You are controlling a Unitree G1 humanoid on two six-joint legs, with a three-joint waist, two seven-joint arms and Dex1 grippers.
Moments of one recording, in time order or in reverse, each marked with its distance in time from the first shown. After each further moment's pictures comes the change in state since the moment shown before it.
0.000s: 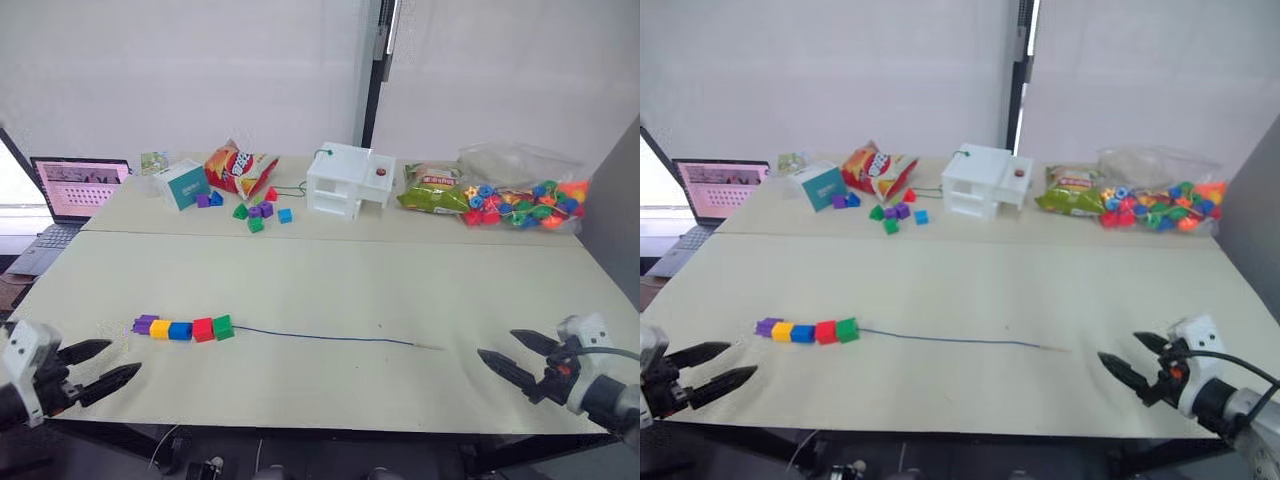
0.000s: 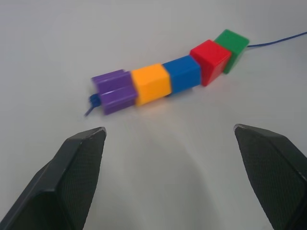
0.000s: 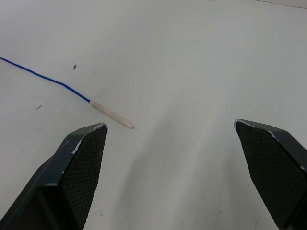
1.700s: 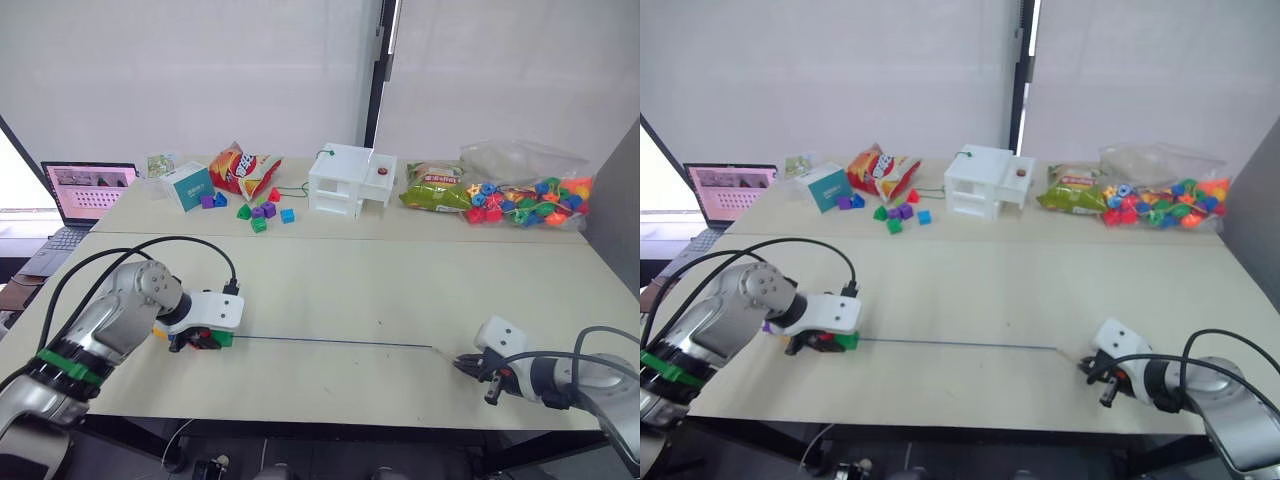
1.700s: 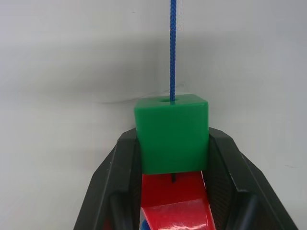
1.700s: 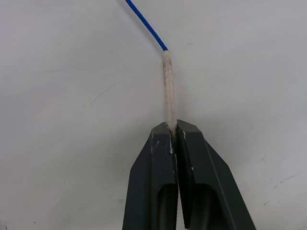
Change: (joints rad) left arm -0.894 0.174 -1.143 0.036 0.667 -0.032 -0.209; right arm -0.237 -0.262 0.466 0.005 -0.276 0.030 0.055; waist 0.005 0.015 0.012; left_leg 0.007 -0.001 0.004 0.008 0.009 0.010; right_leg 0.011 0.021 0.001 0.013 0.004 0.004
